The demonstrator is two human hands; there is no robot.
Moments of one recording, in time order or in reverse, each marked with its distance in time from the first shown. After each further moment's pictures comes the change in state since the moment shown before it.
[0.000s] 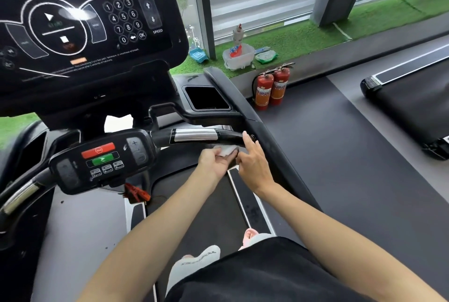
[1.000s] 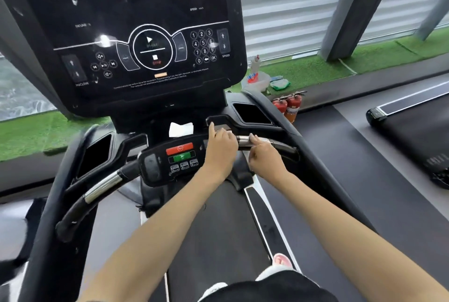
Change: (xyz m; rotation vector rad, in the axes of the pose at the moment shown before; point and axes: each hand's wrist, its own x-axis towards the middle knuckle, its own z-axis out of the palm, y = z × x) left_hand -0.063 0.130 -0.072 2.468 0.093 1.423; right_hand 0.044 -0.133 -0.004 -0.138 -0.135 0.009
